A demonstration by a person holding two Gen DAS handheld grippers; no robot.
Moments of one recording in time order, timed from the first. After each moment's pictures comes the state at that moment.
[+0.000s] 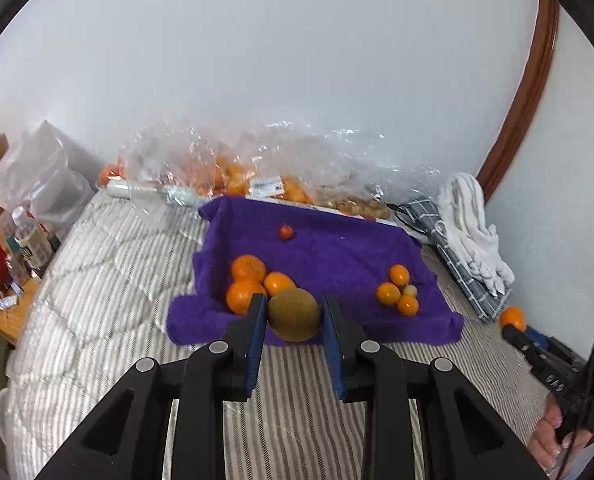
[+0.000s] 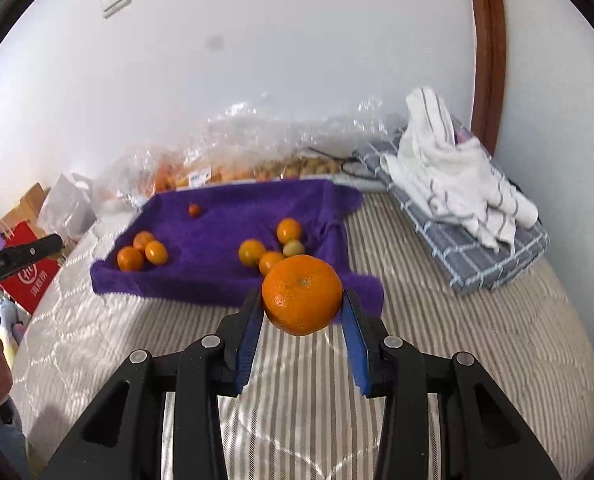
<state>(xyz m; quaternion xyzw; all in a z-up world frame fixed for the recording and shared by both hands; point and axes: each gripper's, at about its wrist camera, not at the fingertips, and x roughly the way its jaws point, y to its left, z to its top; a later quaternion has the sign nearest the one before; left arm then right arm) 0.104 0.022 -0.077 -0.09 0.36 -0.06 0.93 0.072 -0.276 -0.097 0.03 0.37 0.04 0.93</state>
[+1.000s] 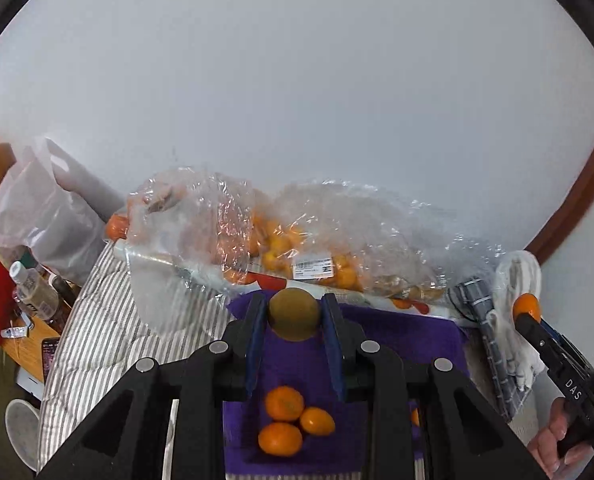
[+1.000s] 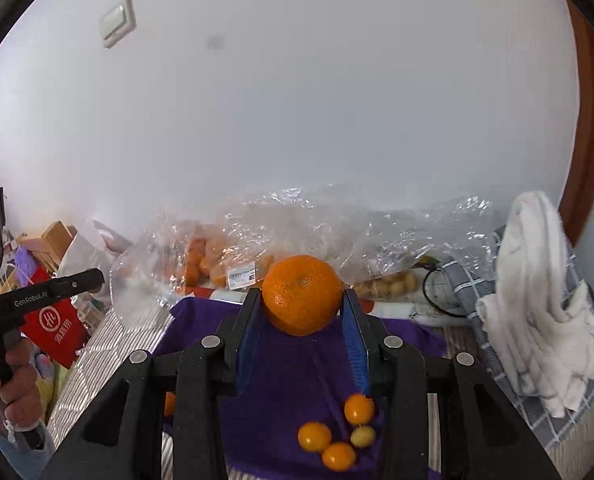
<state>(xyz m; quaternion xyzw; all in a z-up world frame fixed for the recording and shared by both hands) 0.257 0.060 -0.044 -0.13 0.39 0.00 0.91 0.259 -0.224 -0.046 0.04 0.34 0.12 0.93</state>
